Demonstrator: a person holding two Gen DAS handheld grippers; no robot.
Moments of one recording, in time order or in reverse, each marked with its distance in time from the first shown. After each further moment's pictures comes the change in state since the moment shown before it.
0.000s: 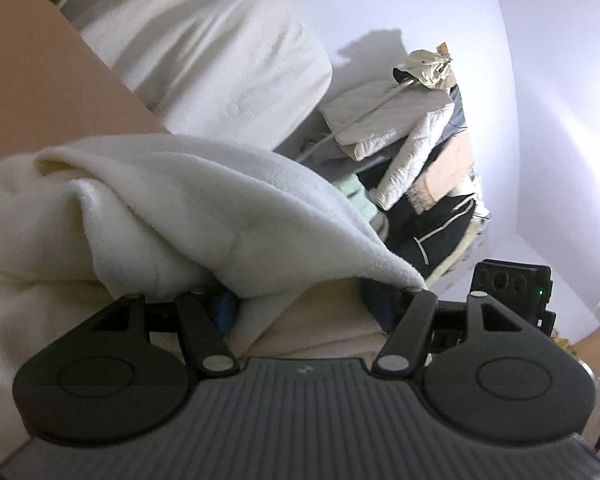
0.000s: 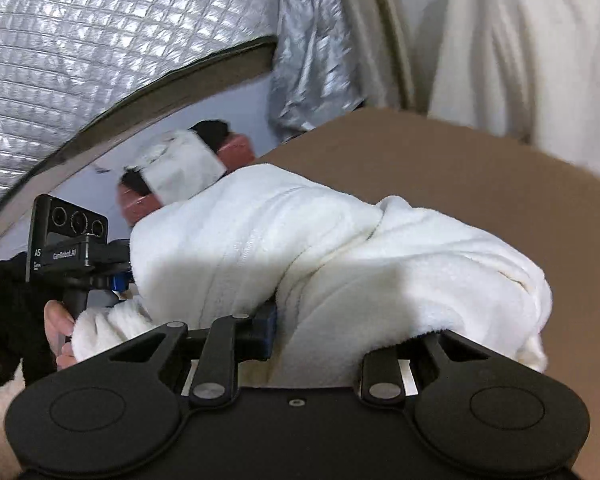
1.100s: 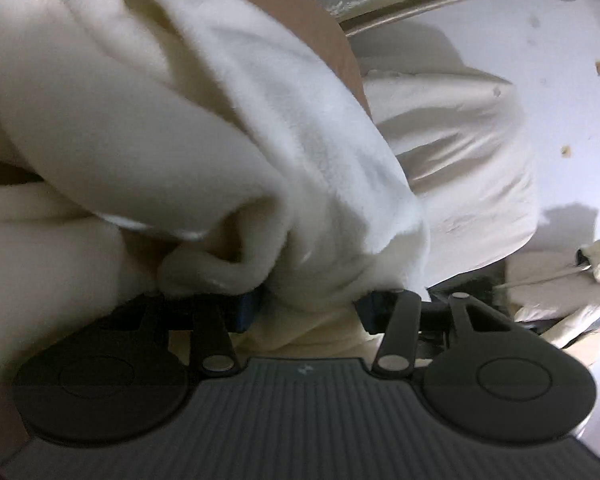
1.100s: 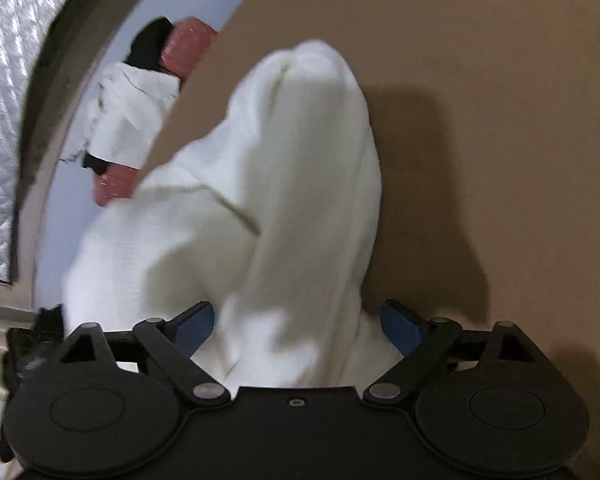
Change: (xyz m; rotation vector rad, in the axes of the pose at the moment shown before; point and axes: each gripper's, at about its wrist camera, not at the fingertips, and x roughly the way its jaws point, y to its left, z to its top) left arm -0.133 0.155 0.010 -0.537 -0.276 0.476; right arm 0.321 -0.072 0.039 0.364 0.508 0.310
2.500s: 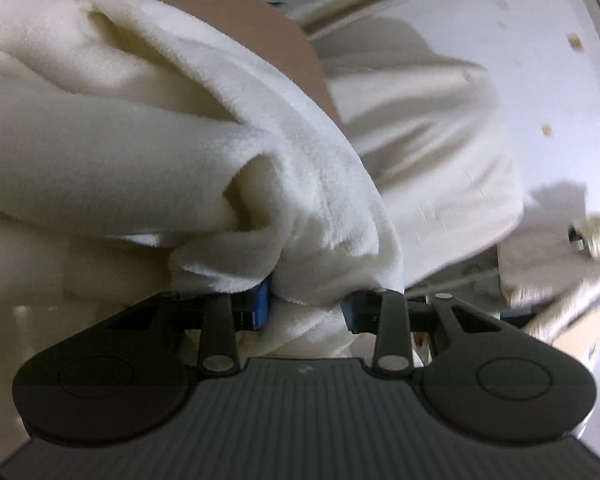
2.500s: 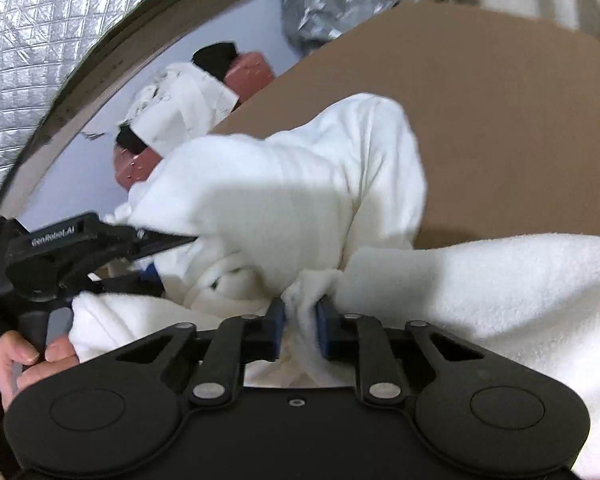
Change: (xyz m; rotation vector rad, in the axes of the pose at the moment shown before) left arm -0.017 -0.058 -0.038 0.104 -0.015 -0.023; right arm -0.078 0.087 -0.121 -0.236 -0.271 -0.194
